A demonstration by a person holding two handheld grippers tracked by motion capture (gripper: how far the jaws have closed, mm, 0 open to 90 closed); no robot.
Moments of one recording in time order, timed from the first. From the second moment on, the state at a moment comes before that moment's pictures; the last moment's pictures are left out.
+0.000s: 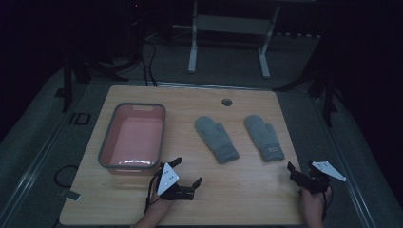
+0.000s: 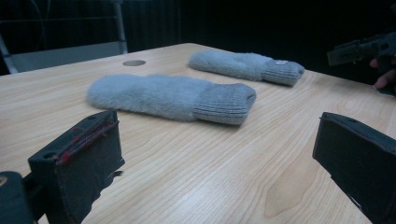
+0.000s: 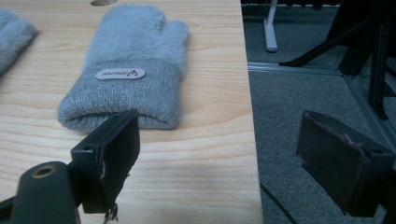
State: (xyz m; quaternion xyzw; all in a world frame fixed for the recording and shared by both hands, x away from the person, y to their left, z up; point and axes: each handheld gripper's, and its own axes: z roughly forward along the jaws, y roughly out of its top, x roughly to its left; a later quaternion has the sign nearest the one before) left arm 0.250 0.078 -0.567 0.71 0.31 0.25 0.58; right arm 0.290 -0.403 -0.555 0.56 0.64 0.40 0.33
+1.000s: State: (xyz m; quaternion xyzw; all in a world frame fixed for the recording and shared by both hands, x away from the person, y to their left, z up) left arm 0.249 0.079 -0.567 0.70 0.31 0.25 0.59; right arm 0.355 -0.304 -0.475 0.43 0.77 0.42 0.22
